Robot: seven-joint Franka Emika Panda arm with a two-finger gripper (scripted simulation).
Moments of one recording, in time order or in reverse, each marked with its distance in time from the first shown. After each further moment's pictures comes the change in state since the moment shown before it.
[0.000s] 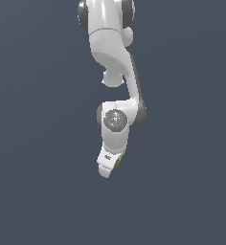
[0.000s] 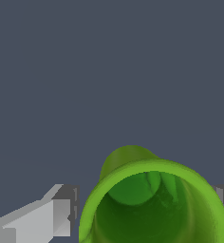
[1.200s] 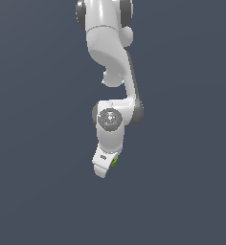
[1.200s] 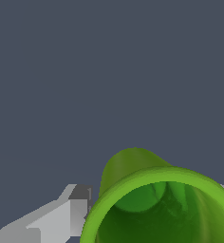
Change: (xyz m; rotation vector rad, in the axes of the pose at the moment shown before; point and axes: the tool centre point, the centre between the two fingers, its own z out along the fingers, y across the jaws) arm -0.013 0.009 -0.008 0.002 -0.001 -0.002
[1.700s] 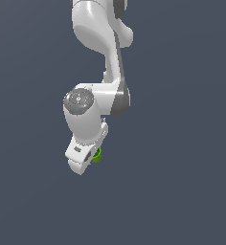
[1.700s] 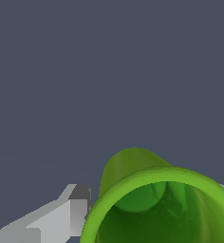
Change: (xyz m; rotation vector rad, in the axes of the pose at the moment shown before) arm -0.058 0.038 -0.074 -0.002 0.001 0.001
